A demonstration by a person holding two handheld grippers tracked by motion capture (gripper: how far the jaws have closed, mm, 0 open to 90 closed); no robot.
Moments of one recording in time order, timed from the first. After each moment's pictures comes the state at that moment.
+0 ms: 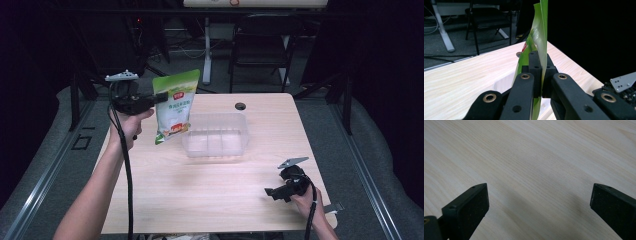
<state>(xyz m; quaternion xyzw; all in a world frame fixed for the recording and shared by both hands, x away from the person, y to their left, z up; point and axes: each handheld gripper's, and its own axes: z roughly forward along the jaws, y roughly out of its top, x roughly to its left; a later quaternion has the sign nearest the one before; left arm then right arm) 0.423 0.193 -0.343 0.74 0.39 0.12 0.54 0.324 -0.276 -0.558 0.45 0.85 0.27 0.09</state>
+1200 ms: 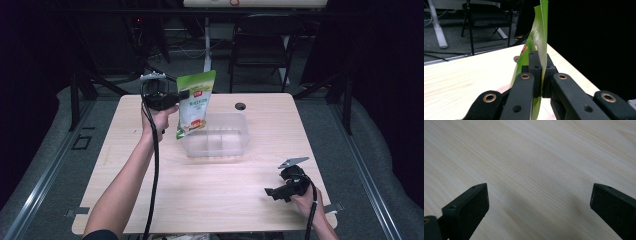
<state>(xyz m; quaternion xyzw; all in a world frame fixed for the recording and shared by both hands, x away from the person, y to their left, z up) 0.472 0.142 -0.386 0.72 0.42 0.10 0.54 0.323 -0.276 -0.557 0.44 0.85 0.27 0.09</state>
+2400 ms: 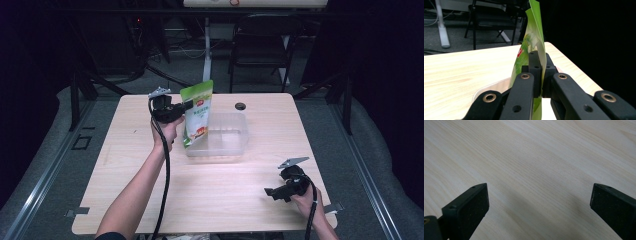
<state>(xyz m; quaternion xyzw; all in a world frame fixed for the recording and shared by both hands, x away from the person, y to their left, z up) 0.473 0.133 -0.444 0.69 0.44 0.12 0.57 0.323 -0.276 -0.558 0.45 0.85 0.28 0.09</state>
